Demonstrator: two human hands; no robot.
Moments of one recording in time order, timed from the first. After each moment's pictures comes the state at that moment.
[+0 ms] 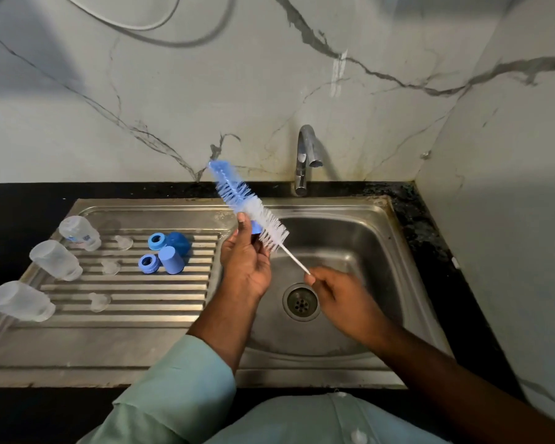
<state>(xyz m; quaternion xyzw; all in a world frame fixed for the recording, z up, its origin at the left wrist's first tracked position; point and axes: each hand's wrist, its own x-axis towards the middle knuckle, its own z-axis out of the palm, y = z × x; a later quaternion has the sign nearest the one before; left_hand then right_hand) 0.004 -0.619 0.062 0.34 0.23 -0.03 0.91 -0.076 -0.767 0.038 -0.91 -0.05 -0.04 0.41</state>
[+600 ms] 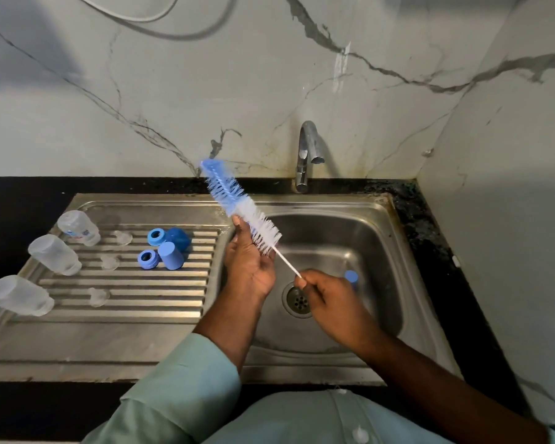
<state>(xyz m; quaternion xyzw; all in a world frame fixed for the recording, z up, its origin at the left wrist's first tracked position) 0.005 -0.622 0.051 0.34 0.25 -0.01 0.91 -0.084 -0.752 0.030 -0.89 -0.05 -0.03 0.44</state>
